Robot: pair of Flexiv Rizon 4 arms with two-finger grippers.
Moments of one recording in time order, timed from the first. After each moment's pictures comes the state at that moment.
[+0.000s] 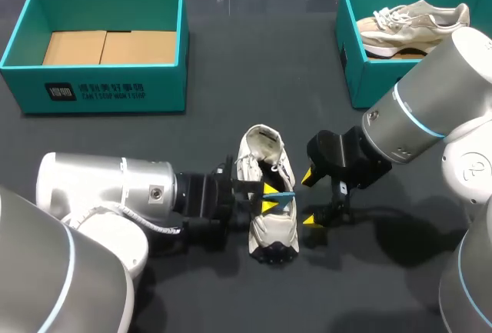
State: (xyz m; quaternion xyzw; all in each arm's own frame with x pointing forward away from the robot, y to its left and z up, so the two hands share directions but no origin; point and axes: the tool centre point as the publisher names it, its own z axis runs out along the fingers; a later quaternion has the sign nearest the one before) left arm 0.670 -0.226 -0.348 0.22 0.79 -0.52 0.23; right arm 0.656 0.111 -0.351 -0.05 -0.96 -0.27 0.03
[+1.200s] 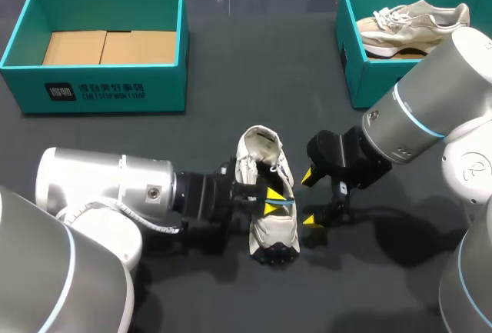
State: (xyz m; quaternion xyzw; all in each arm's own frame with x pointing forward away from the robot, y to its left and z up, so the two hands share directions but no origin) left arm 0.656 -0.230 -0.341 0.26 0.77 -0.53 0.23; right arm 0.656 0.111 -0.351 -0.05 -0.96 -0.27 0.03
